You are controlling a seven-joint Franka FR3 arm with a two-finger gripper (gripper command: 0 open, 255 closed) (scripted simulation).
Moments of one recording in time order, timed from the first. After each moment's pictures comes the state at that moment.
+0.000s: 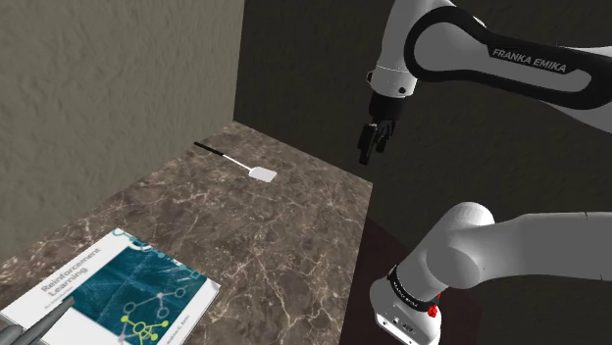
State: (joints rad) arm -0.02 -0.74 0.05 -2.42 0.01 1.48 -0.01
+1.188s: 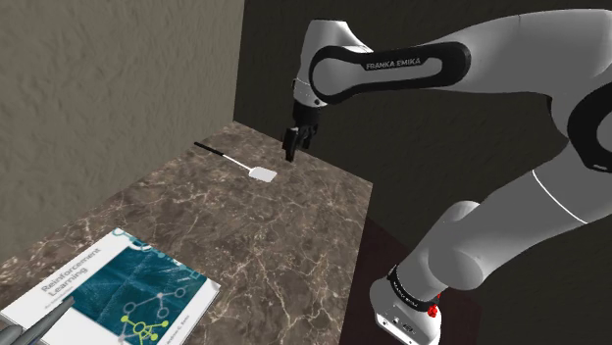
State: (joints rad) arm 0.04 -0.23 0.10 -2.27 0.02 1.97 -0.07
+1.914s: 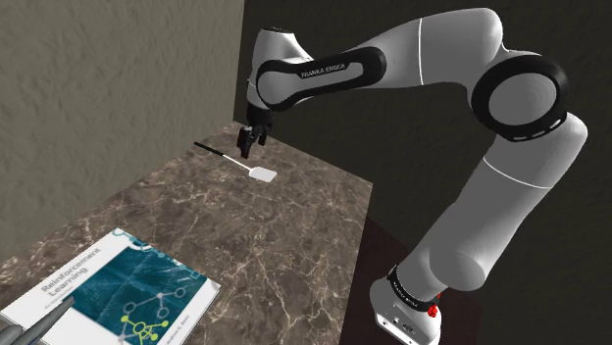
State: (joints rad) arm 0.07 0.14 0.14 -1.99 -0.02 2.16 -0.09
